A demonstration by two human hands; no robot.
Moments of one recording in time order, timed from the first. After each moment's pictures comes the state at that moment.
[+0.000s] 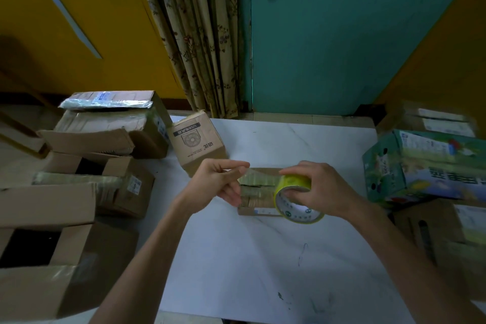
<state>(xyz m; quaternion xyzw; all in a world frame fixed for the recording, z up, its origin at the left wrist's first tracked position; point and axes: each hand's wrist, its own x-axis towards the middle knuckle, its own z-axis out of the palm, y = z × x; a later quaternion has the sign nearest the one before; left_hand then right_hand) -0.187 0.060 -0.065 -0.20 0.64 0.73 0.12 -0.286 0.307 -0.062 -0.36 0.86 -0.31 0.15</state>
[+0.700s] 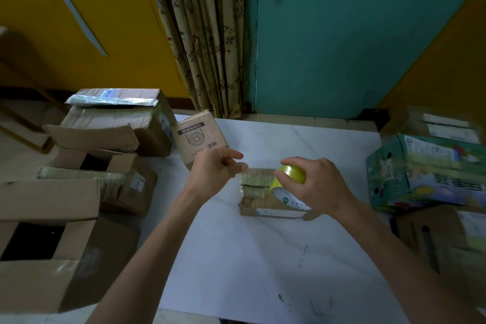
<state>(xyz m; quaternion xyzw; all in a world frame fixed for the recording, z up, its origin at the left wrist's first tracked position) -0.197 0.055 -0.058 -0.23 0.84 0.49 -0.01 -0.278 0.283 -0.053 -0.33 0.89 -0.31 0.04</state>
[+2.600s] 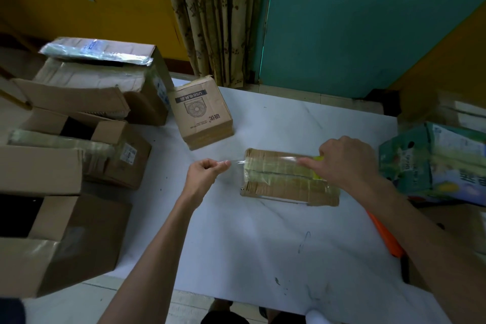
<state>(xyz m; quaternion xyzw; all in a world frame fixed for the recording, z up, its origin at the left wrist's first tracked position) -0.171 0.030 -0.207 -0.41 0.64 0.65 0.01 -0.326 0.279 -0.085 -0.29 0.95 0.09 0.07</state>
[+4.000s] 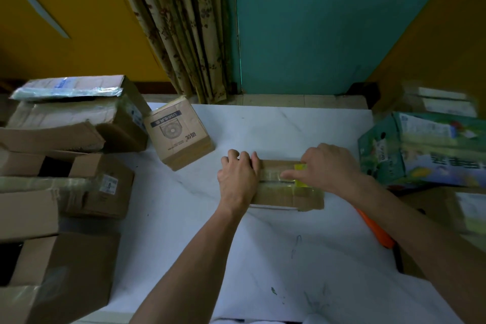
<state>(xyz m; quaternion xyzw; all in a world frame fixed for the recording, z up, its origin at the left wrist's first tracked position) -0.254 0.139 -0.179 -0.27 0.93 0.23 0.03 -0.335 0.307 -0.089 -0.29 0.95 0.04 0.15</state>
